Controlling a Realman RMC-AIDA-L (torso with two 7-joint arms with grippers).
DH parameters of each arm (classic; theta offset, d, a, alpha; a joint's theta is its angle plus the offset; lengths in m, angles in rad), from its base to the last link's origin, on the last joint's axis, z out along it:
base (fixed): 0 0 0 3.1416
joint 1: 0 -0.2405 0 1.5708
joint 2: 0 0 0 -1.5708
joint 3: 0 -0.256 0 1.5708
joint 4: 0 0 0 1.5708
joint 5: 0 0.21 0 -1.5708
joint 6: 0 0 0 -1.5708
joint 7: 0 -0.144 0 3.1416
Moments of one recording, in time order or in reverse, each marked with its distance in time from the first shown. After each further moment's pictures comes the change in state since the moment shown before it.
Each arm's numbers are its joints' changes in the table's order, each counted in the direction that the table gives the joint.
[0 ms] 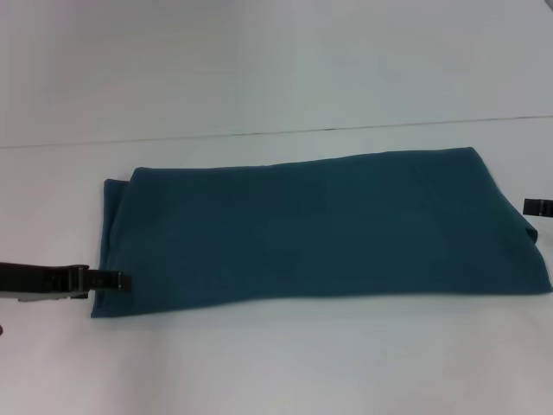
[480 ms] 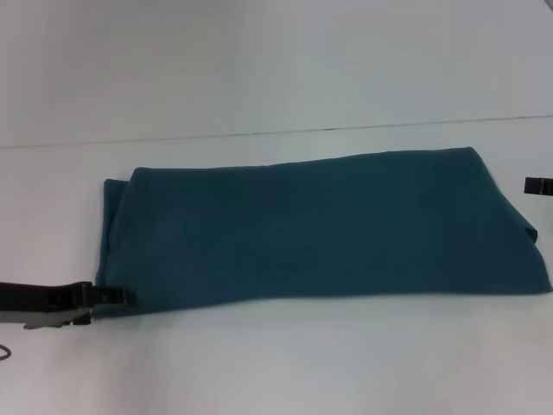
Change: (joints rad) left arm -0.029 -0.018 -0.001 -0.013 0.006 0.003 0.103; right arm -0.032 -0.014 0.004 -0.006 0.002 0.020 0.002
